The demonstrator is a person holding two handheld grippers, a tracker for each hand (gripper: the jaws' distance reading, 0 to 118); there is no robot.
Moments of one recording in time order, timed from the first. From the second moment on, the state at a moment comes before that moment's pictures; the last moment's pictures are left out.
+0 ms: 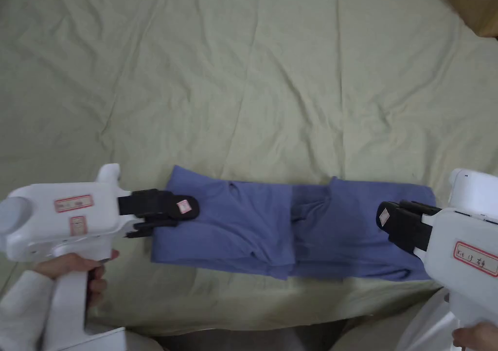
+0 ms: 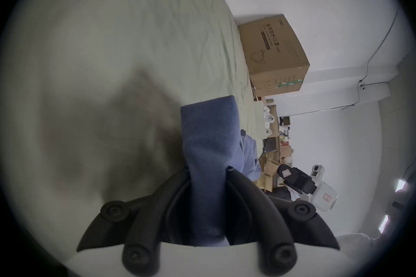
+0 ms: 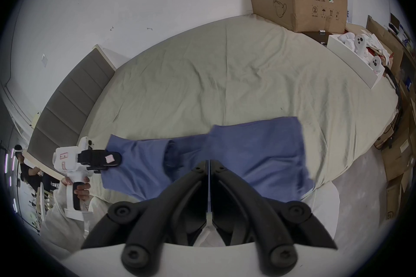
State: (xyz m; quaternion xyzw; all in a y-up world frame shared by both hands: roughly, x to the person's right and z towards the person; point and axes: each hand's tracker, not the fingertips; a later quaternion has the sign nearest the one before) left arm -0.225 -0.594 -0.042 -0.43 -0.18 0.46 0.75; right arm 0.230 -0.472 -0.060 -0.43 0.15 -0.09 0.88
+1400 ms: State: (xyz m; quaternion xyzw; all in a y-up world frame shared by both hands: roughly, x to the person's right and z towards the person) left arm -0.057 -0.531 -0.130 -0.50 -0.18 0.26 0.81; right arm 0.301 -0.505 -0.073 -0.44 0.11 -0.19 0.87
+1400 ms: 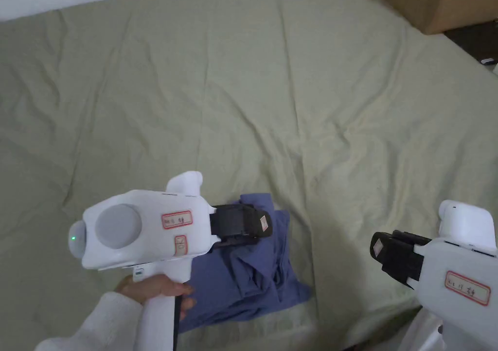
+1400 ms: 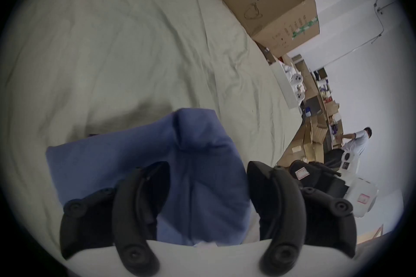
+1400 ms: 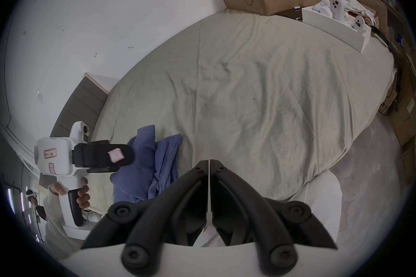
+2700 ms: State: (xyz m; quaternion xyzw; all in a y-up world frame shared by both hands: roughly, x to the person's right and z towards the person) left arm -0.094 -0.517 -0.066 -0.44 -0.22 0.31 0.82; right arm 0.245 -0.502 -0.090 -0.45 0.20 -0.10 0.86
